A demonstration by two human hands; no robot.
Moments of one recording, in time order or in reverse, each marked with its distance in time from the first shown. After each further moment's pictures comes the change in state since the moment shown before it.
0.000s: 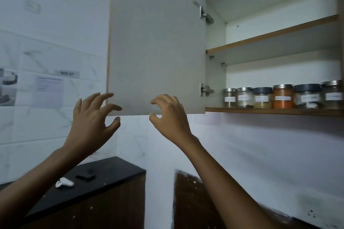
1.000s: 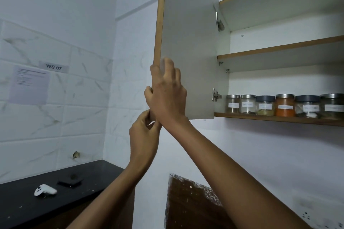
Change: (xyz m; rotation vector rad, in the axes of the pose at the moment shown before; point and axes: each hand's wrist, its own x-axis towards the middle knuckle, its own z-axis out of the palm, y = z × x) left_hand -0.003 0.017 0.044 -1.058 0.160 -0.434; right_hand 0.071 -0.093 0.061 -0.426 0.395 -0.034
